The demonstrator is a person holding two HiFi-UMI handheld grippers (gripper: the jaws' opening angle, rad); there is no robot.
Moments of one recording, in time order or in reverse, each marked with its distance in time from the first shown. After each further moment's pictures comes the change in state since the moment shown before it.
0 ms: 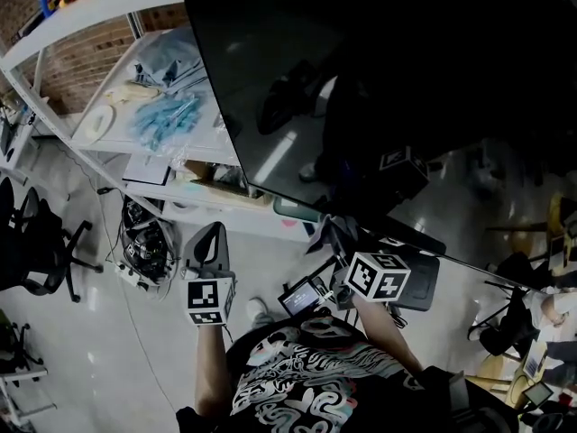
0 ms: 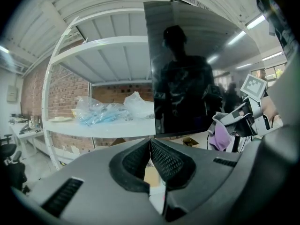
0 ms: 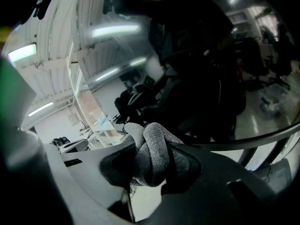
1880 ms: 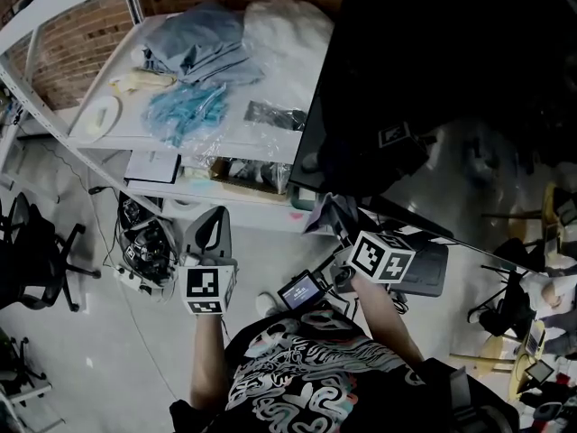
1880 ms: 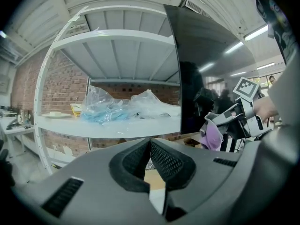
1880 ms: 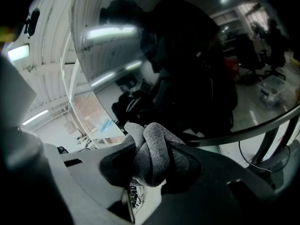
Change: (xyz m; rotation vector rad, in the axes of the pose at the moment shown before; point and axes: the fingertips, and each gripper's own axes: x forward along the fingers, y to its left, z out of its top) left arm 0.026 0.107 -0.017 -0.020 -0.042 -0.108; right arm 0.087 0.083 -0.002 0.084 -0.046 -0.037
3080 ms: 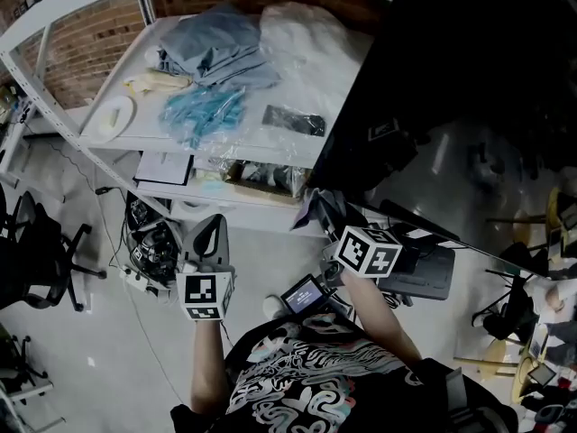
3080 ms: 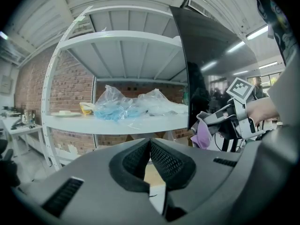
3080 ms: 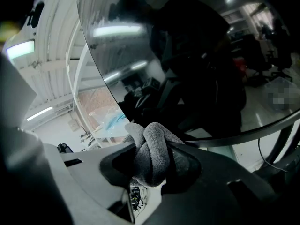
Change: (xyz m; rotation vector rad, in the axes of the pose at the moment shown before) left arm -0.026 0.037 -0.012 -0.011 0.029 0.028; right arm 0.040 0.053 -0.008 -0.046 -0.009 0.059
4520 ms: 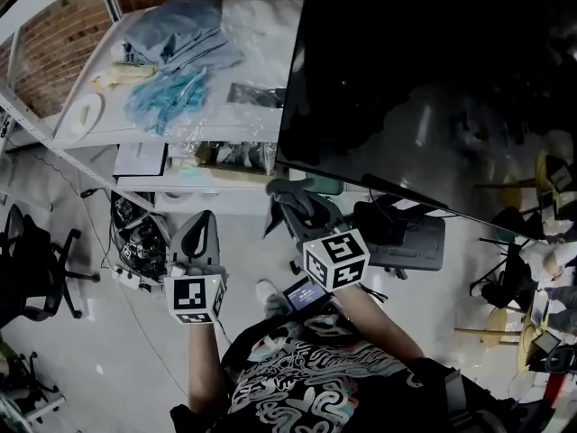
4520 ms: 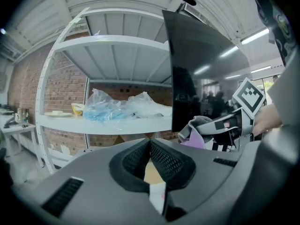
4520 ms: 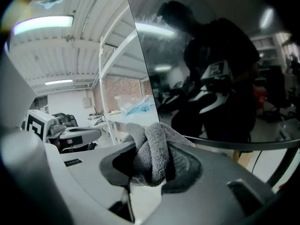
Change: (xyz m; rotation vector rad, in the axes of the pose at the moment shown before) left arm -0.019 -0.046 0.005 0.006 -0.036 -0.071; right arm -0.036 0.042 -0.031 -0.366 -0.033 0.078
